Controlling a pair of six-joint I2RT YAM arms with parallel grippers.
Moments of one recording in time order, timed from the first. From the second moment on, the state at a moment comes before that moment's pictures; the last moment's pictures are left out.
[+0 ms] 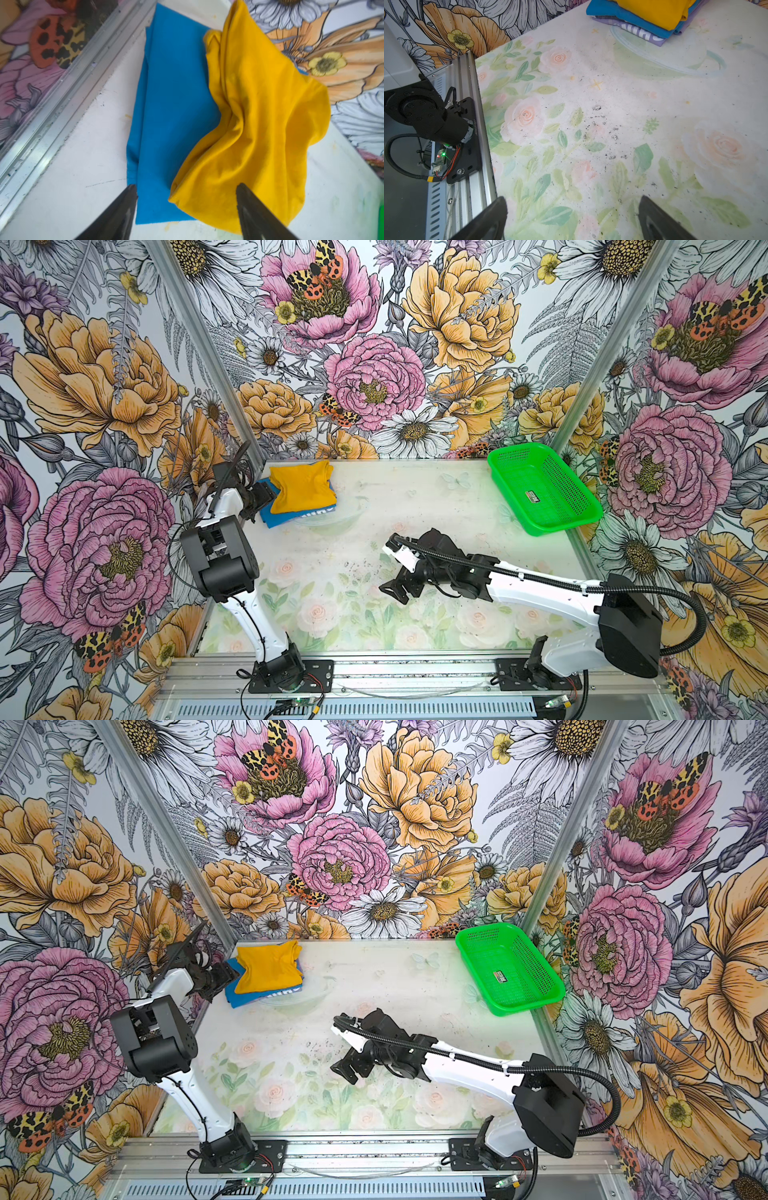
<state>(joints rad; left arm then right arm) 0.41 1.98 1.53 -0.54 0.31 -0.30 0.95 1.43 0.91 -0.14 -0.26 0.04</state>
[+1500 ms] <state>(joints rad) 0.44 1.74 1.21 -0.26 0.27 -0.50 0.95 1.44 0.87 -0.14 -0.24 0.06</state>
